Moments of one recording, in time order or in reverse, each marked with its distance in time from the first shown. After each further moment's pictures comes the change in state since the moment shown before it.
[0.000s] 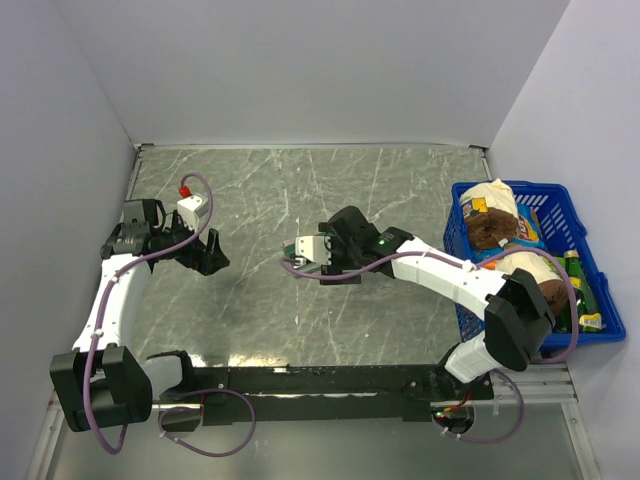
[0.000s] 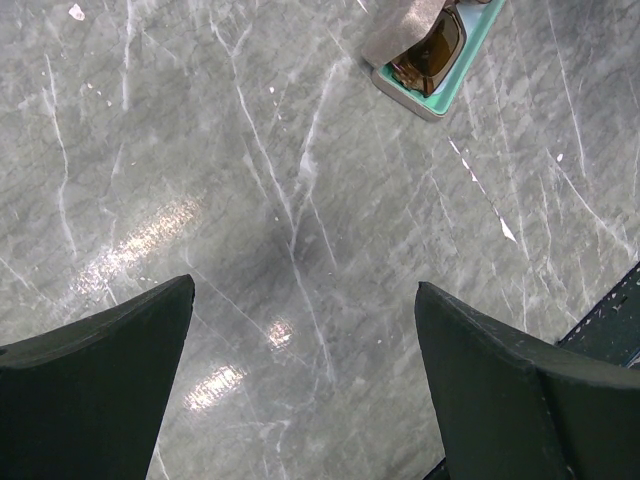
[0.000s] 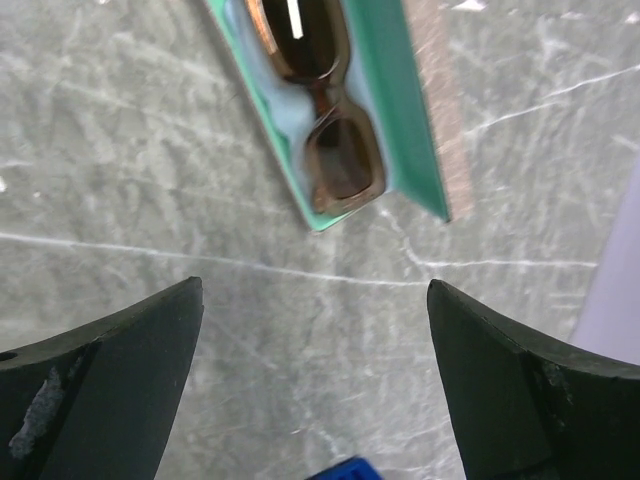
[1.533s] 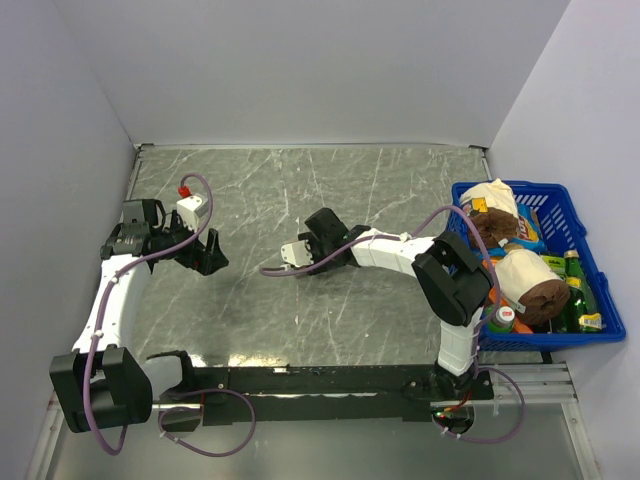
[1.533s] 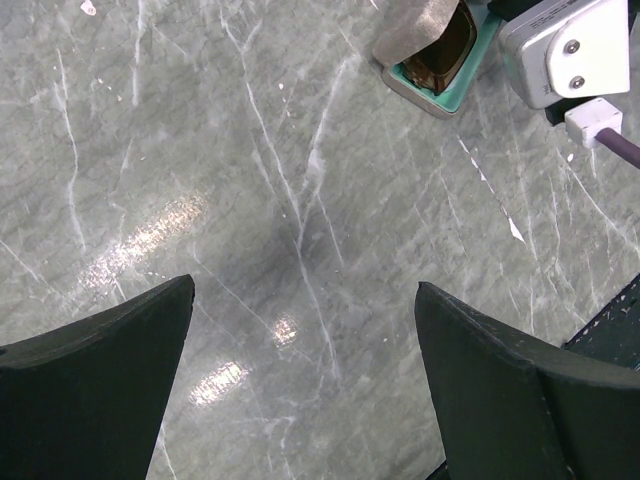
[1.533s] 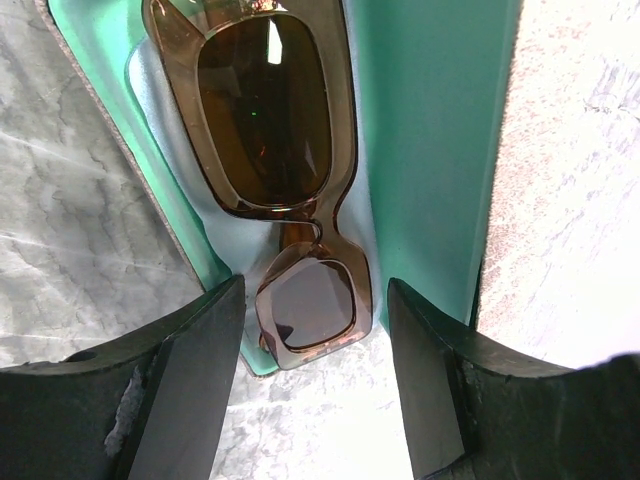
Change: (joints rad) left arm 0.000 -0.004 0.000 0.000 -0.021 -0.001; right arm -0.023 0.390 0.088 0.235 0.034 -0.246
